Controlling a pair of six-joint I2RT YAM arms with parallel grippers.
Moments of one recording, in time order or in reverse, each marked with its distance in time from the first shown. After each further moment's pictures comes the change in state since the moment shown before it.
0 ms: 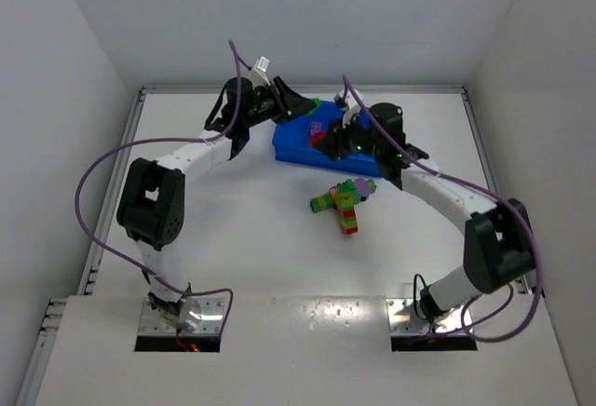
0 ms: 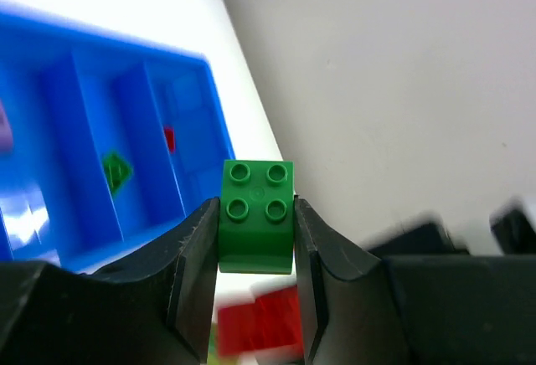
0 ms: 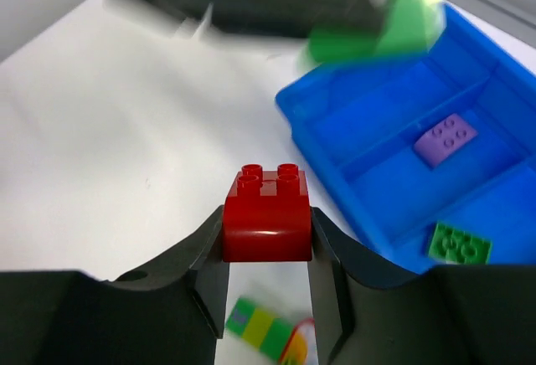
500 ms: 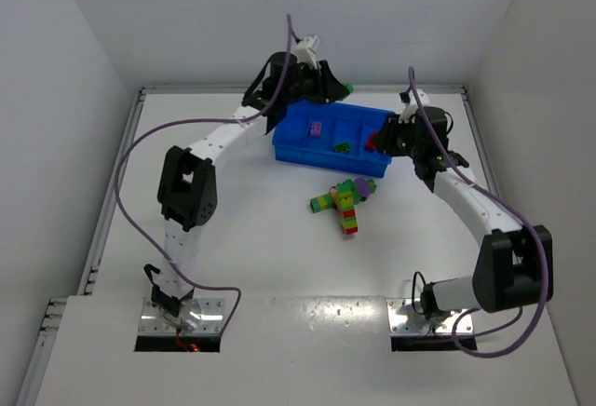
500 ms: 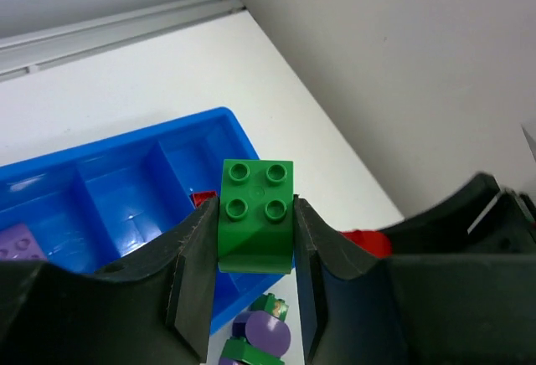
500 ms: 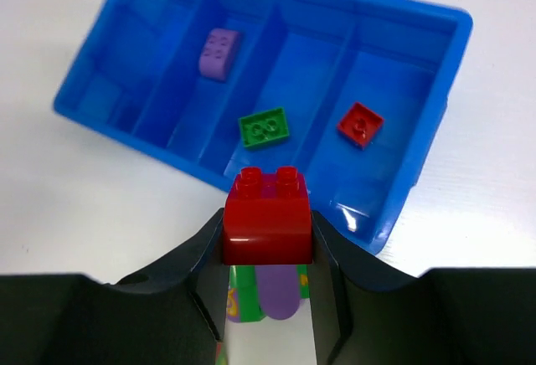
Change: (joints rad) left arm -0.114 0.269 0.537 -0.304 -0.101 0.394; right arm -0.256 -0.199 -0.131 -0.191 0.263 0.156
